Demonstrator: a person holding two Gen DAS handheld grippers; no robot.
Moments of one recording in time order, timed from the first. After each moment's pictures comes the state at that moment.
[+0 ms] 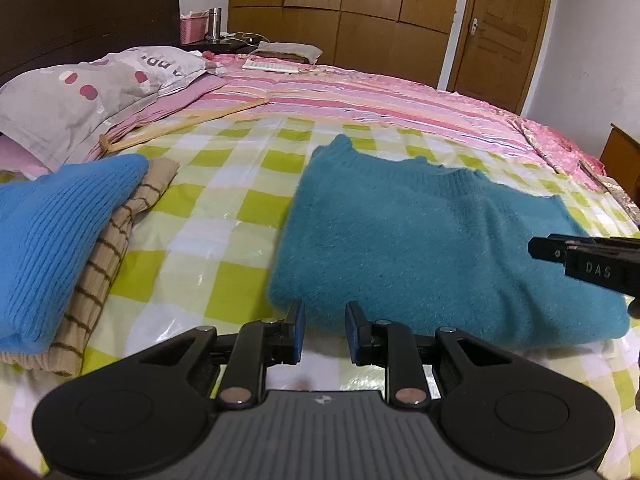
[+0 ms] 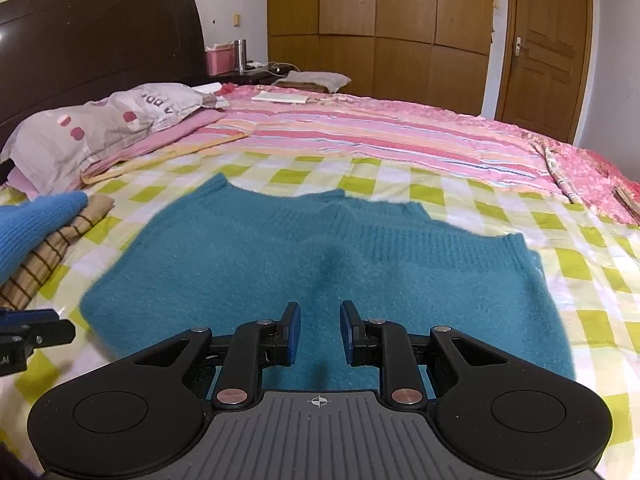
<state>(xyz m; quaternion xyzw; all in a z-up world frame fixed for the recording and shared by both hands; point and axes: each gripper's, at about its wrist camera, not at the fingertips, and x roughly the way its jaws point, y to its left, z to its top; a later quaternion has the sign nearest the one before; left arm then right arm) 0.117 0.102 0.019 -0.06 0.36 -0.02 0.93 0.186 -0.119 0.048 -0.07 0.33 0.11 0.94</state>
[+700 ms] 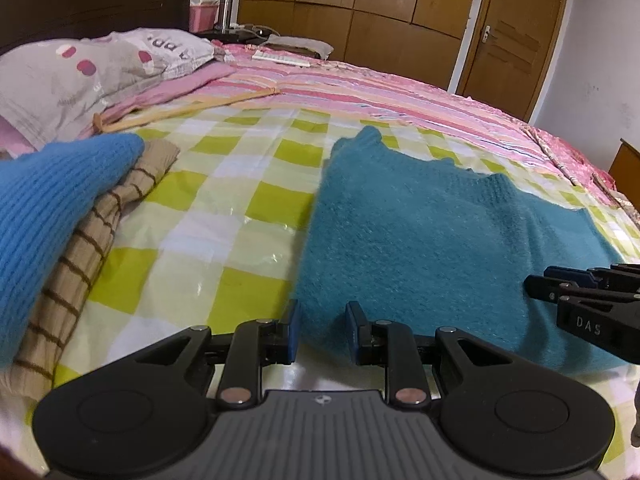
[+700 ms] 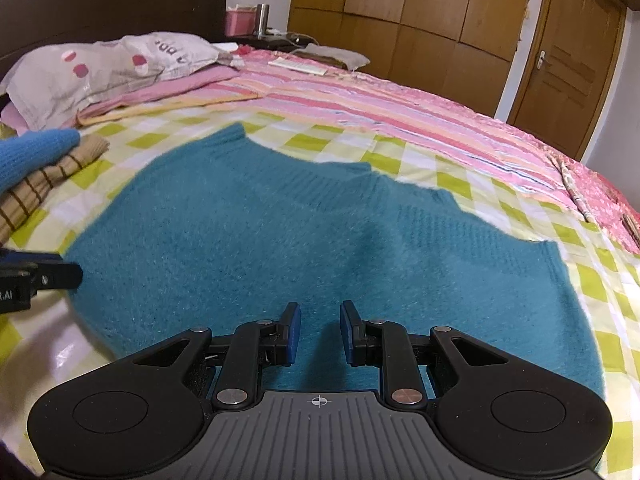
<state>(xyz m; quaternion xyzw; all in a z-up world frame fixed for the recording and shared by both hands) 0.152 0.122 -0.015 -0.08 0.36 -0.01 0.93 0.205 -0.079 0.008 -0.14 0.35 0.11 0.92</state>
